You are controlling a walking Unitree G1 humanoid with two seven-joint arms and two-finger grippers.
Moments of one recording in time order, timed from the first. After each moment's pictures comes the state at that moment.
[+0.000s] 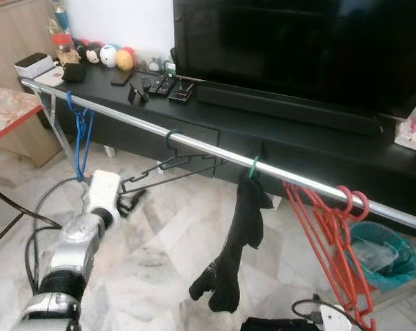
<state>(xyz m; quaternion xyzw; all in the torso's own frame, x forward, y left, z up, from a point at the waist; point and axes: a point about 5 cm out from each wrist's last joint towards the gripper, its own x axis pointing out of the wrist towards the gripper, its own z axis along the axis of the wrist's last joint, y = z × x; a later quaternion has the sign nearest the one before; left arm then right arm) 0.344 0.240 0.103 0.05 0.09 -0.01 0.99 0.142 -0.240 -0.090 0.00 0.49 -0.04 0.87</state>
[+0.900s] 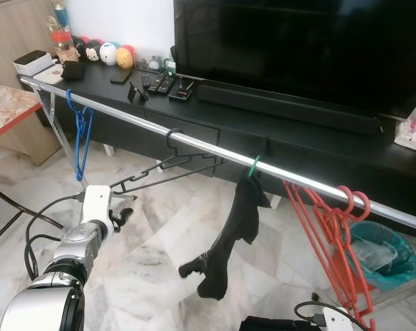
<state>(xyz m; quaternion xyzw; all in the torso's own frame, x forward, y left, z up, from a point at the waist) 0.336 0.232 0.056 0.02 0.24 -0.07 0.97 0.140 -0.245 -0.089 0.00 0.50 -0.05 0.87</state>
